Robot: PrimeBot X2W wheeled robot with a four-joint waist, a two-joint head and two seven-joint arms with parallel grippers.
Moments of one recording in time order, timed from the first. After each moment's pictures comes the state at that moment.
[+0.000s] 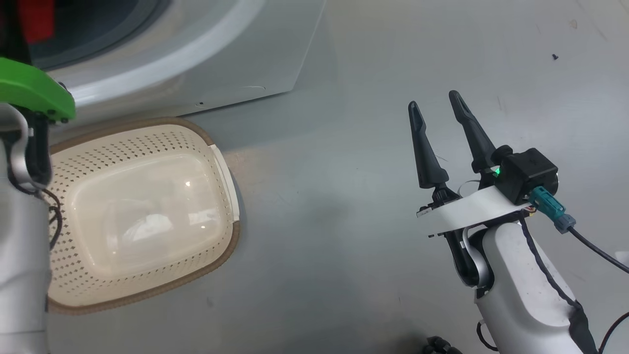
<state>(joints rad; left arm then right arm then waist) -0.81 0.24 -0.06 0.45 -0.43 -0.07 -0.02 -0.38 -0.05 0.33 0.17 0.35 -0.01 -0.26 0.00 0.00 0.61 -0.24</state>
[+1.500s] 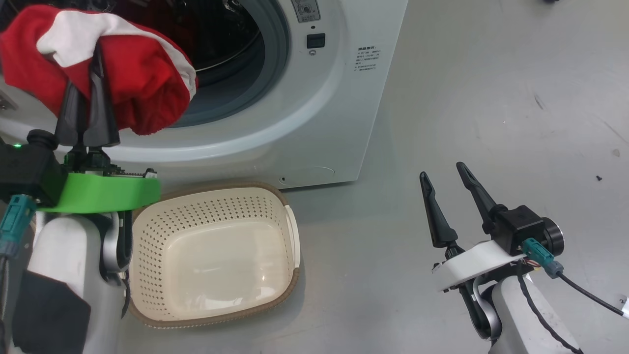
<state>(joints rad) -0.46 0.12 -0.12 0.03 -0.27 0.05 -0.25 -0.21 -0.06 0.27 0.24 0.24 0.03 -0.26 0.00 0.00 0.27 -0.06</state>
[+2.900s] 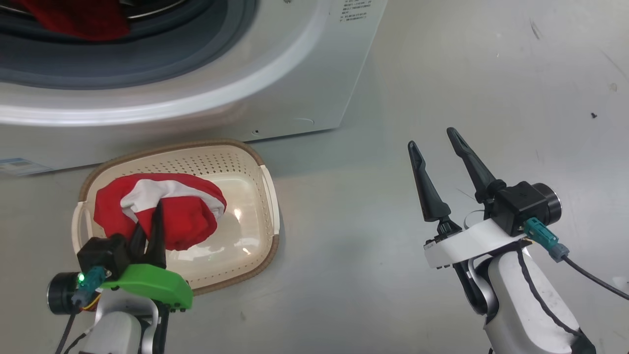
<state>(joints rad) -0.18 0.08 -0.17 0.25 -0.35 0.06 -0.17 -0.26 -0.05 0.29 0.17 0.22 0.06 -0.26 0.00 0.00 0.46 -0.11</state>
